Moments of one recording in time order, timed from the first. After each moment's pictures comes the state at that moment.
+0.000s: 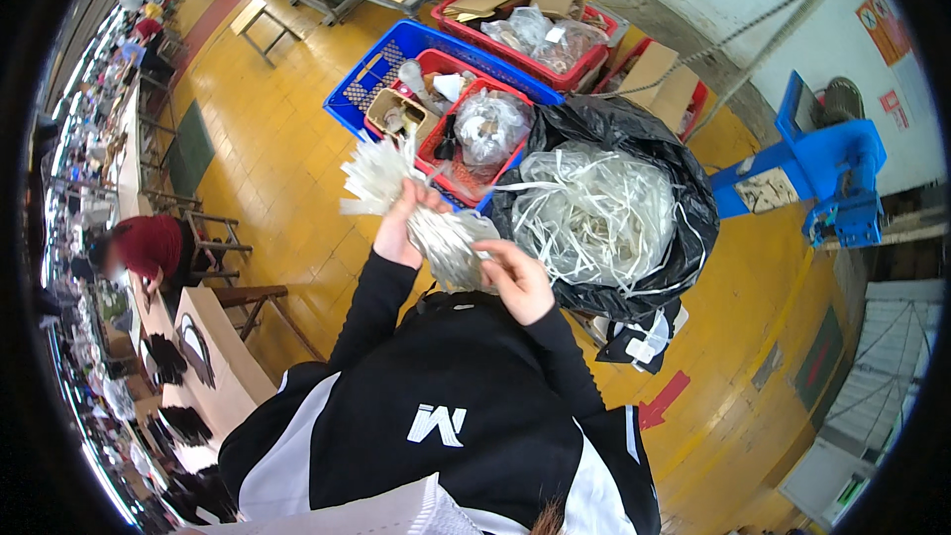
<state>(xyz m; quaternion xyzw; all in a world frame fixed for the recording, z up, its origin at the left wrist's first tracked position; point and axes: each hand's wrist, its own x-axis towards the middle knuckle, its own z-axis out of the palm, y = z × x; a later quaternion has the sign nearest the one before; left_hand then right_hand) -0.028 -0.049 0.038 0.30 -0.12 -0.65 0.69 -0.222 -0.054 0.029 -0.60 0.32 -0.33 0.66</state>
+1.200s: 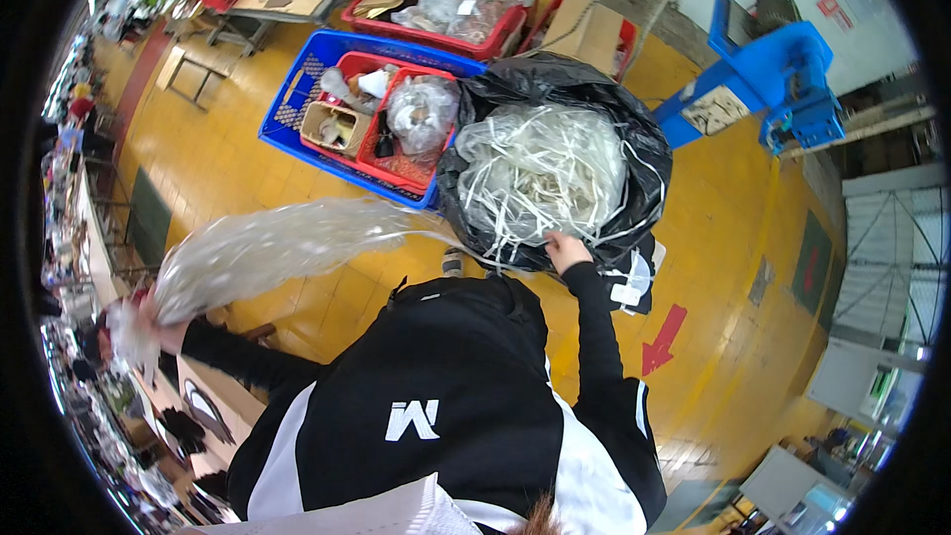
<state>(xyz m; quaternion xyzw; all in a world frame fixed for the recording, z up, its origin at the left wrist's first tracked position) 0.307 0.141 0.066 0.46 -0.15 -0.03 0.87 -0.383 -0.062 -0.155 -0.68 0.61 -0.09 0.39</state>
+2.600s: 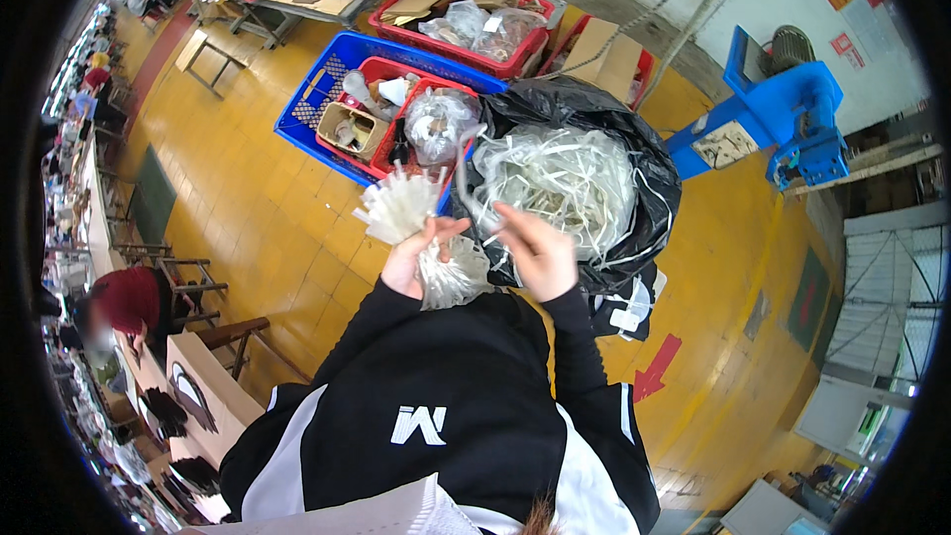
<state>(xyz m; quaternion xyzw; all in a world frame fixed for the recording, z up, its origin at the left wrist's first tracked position) -0.070 -0.027 0.014 0.39 -0.16 -0.72 0.55 -0.266 -0.074 0.055 -0.73 0.40 -0.40 0.37</state>
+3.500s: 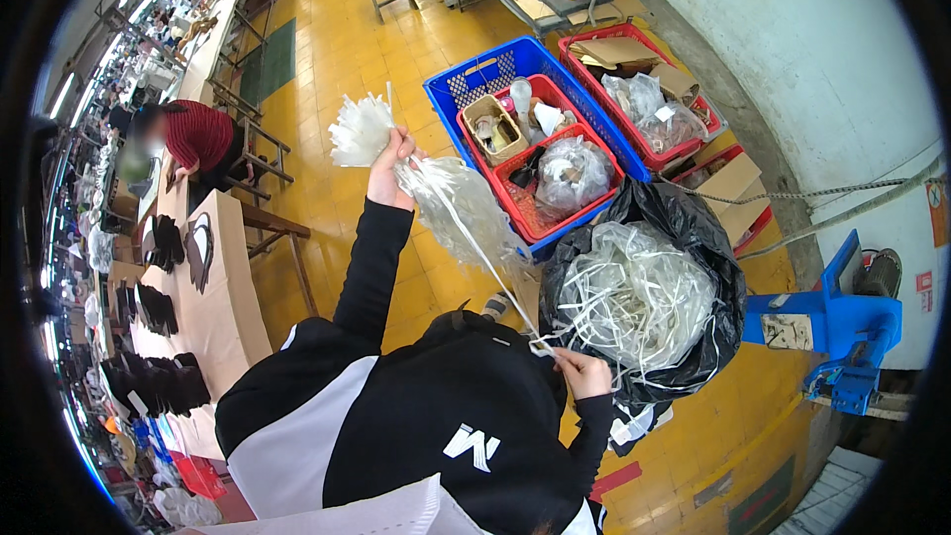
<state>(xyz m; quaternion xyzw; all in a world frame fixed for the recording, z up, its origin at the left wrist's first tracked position) 0.115 -0.032 0.049 0.32 -0.13 -0.40 0.85 -0.287 -0.040 -0.020 -0.74 0.46 -0.07 0.49</state>
